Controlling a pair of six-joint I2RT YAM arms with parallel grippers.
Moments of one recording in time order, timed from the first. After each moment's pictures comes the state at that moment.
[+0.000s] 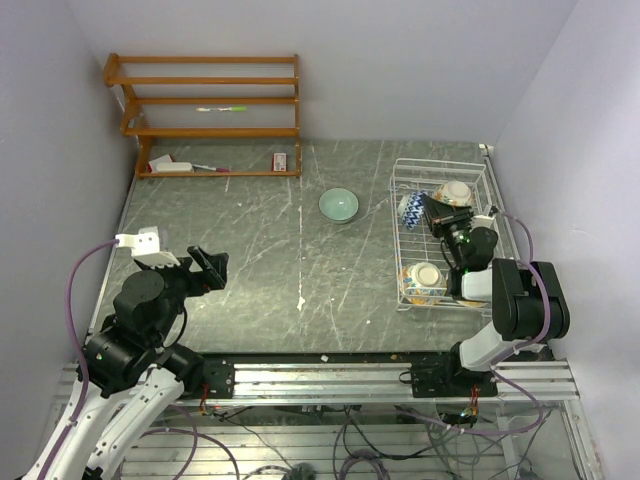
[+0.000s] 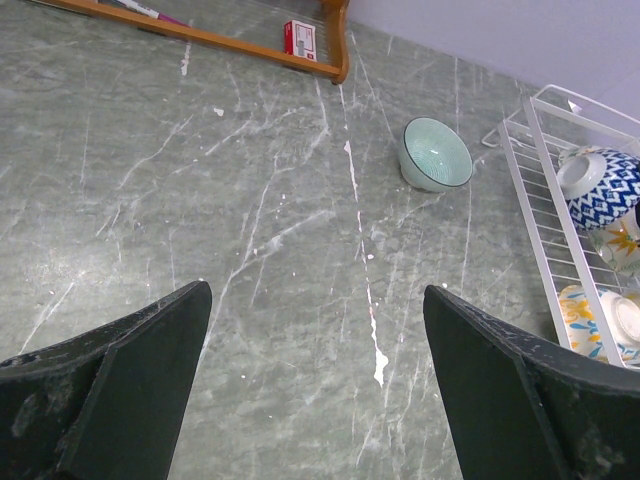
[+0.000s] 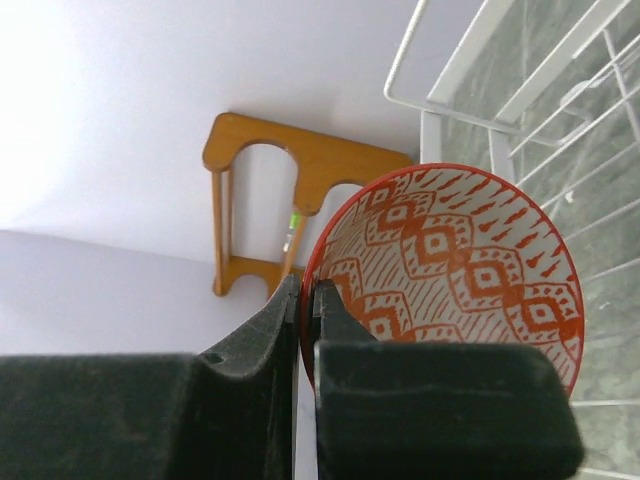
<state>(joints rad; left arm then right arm) -0.52 0.32 0.75 -0.65 -0.33 -0.49 -0.07 1.61 0.36 1.28 -0.28 1.33</state>
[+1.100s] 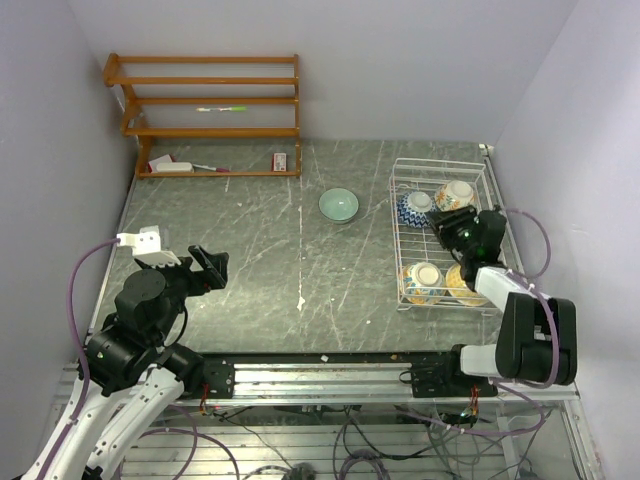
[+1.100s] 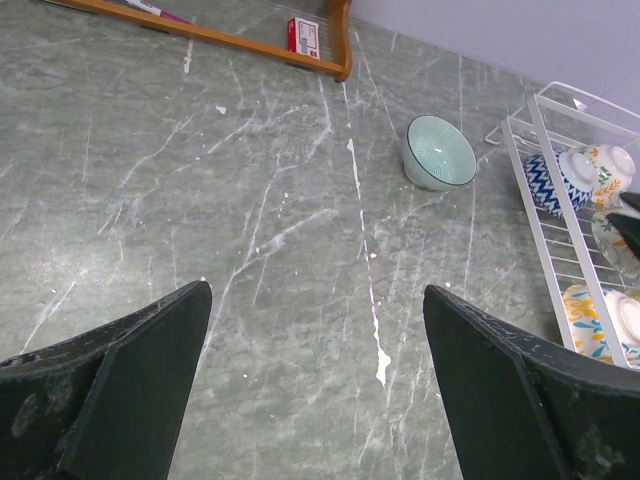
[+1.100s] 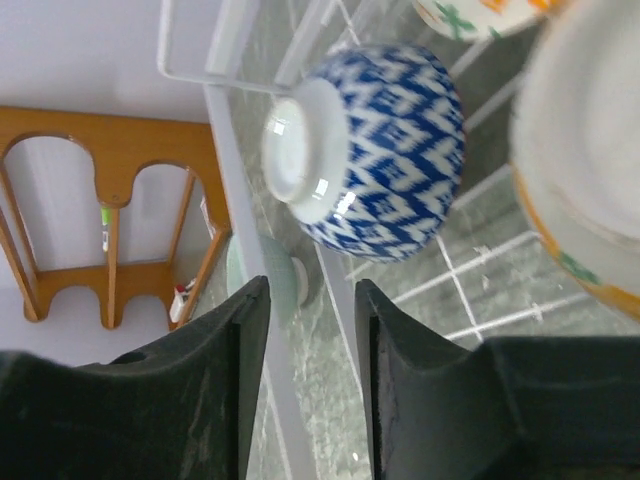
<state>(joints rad) -0.52 0.33 0.75 -0.65 -0.34 -0.49 -0.14 1.36 0.48 0.47 -0.27 1.07</state>
